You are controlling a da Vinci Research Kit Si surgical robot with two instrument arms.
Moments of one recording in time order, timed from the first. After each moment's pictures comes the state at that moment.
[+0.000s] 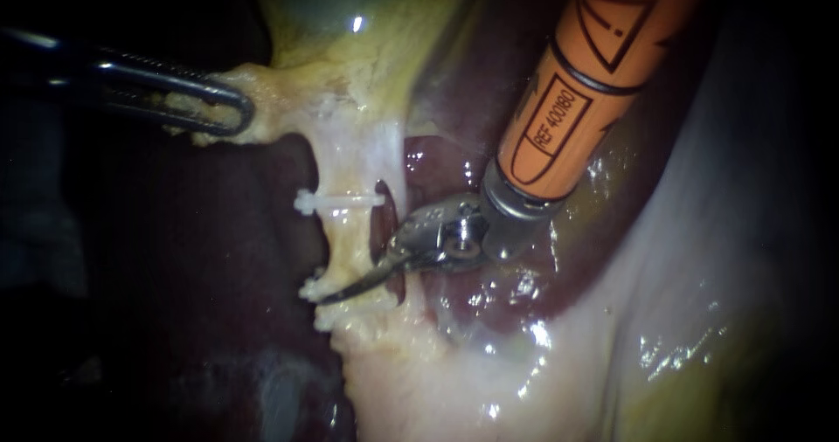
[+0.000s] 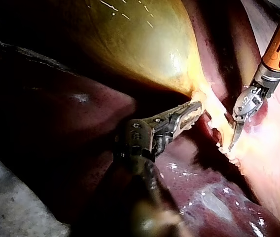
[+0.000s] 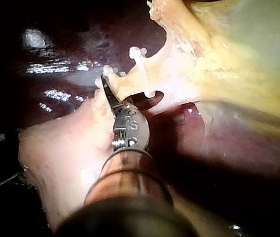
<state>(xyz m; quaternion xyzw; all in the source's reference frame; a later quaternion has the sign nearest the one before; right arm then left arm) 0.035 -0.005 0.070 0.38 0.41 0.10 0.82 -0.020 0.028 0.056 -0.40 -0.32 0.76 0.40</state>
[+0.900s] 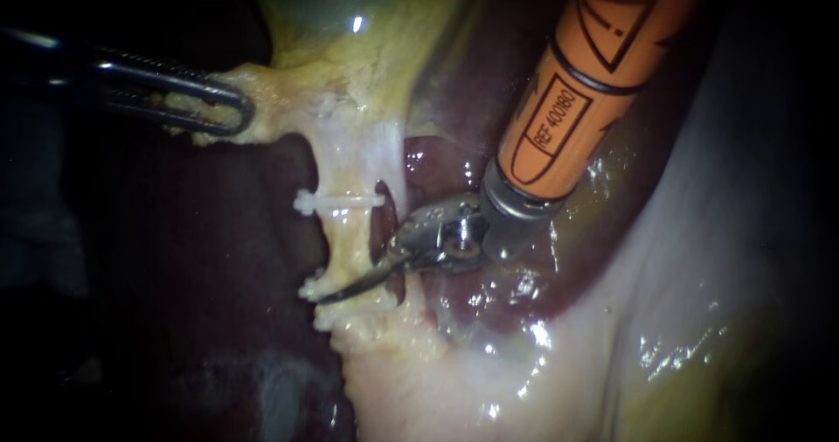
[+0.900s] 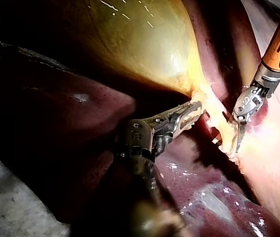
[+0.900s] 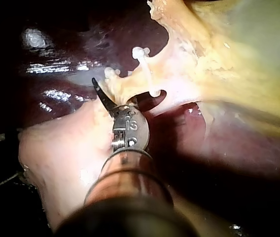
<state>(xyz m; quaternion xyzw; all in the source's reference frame) 0.035 -0.005 0.070 0.38 0.42 0.10 0.82 -0.020 0.028 0.056 -0.40 -0.32 0.76 0.40</state>
